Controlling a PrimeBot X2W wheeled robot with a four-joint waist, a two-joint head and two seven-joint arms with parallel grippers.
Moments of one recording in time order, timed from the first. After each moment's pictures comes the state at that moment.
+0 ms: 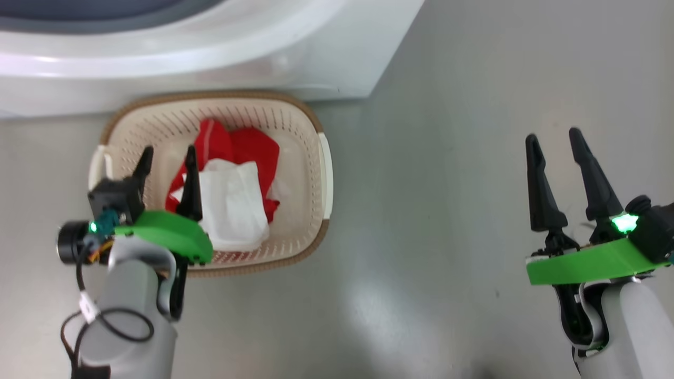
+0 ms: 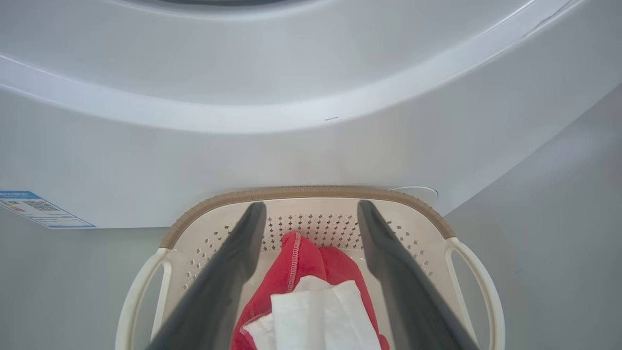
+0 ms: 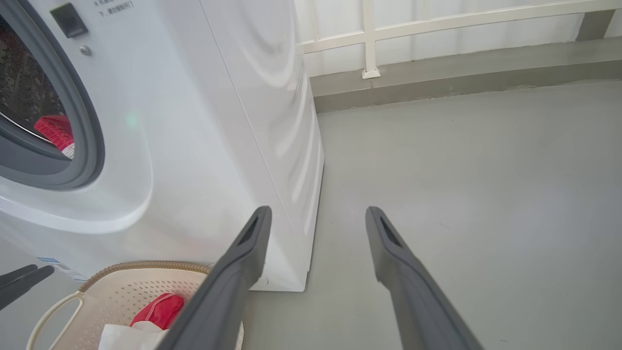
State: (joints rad) left arm -0.67 0.02 0.00 0.76 -0.14 -0.06 -0.26; right arm -0.27 -0.06 -0.02 0.11 0.37 0.12 -0.26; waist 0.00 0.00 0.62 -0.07
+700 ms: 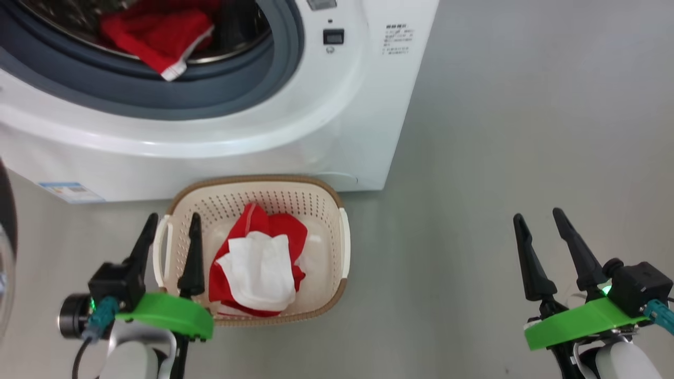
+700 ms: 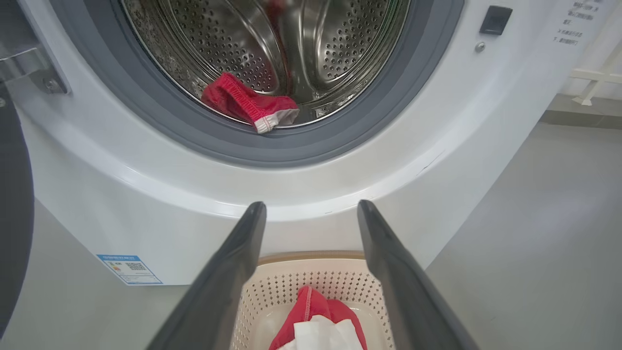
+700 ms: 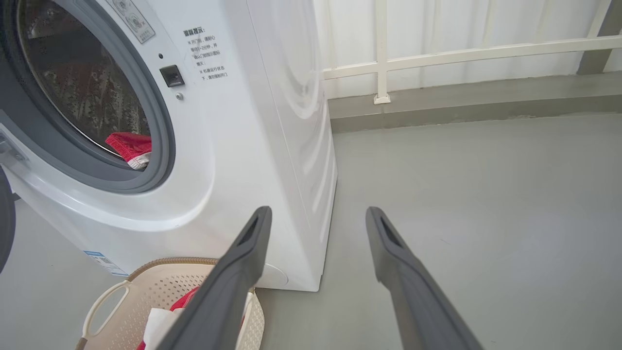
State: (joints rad) left arm -0.35 0.03 0.02 0.46 -0.14 -0.08 -0.26; right arm -0.10 -0.09 0.01 0.18 0.37 0.12 -0.26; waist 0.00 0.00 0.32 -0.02
